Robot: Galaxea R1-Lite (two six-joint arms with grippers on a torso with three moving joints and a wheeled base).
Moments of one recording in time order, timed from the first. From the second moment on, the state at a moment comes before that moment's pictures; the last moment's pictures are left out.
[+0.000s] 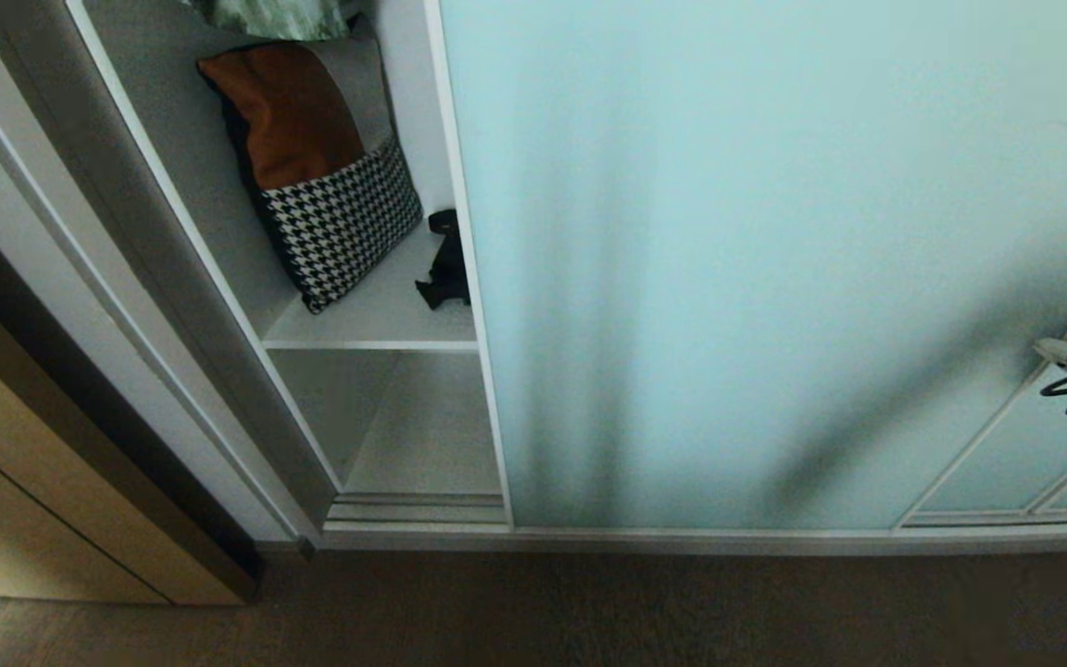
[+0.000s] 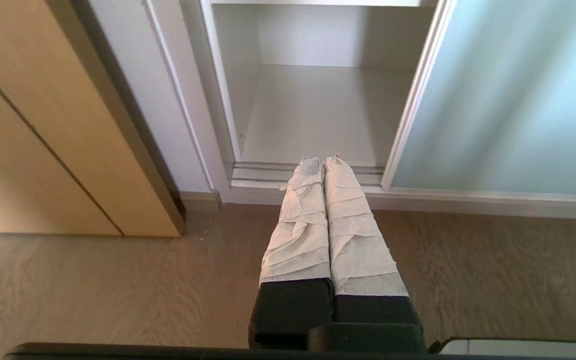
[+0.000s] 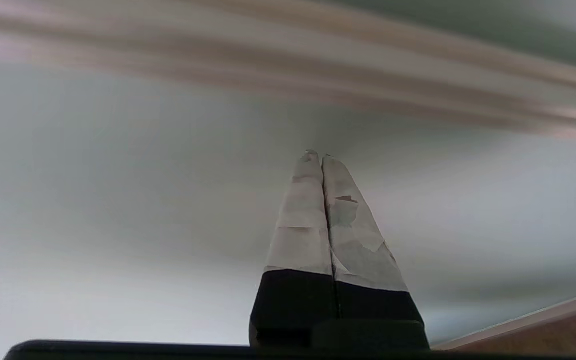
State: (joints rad) left arm 0.00 0.00 -0.01 0.01 0.00 0.00; right arm -0.69 2.49 -1.68 -0.83 0.84 1.25
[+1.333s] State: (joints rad) left arm 0.00 0.00 -0.01 0.01 0.00 0.00; right arm -0.77 2.48 -1.72 -0.94 0.74 1.27
